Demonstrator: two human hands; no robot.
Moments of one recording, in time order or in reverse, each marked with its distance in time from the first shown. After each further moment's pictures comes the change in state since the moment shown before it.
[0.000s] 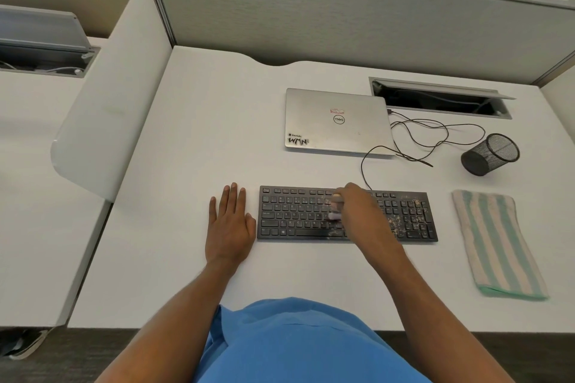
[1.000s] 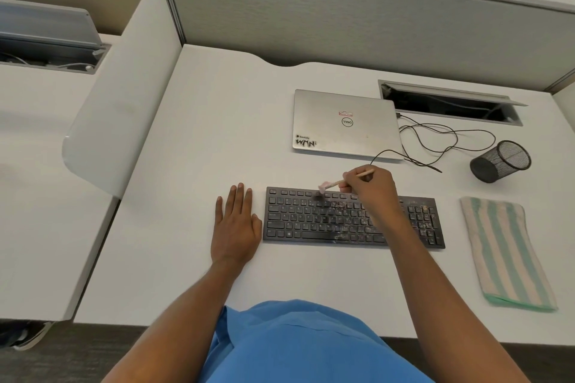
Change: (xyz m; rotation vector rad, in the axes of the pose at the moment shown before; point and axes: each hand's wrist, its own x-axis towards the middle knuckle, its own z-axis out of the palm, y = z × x) left_hand 0.000 0.000 -0.001 -0.015 0.002 0.001; right_hand 0.041 -0.009 -0.022 0.500 0.167 0.026
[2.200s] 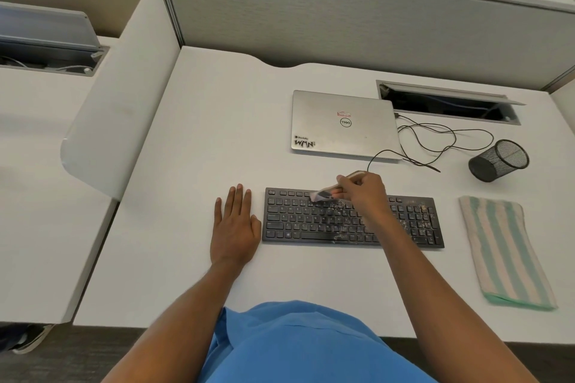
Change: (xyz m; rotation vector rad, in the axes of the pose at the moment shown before) left_hand 0.000 0.000 -0.001 0.003 -0.010 -0.005; right_hand 0.008 0.015 0.012 -0.014 -0.021 0.064
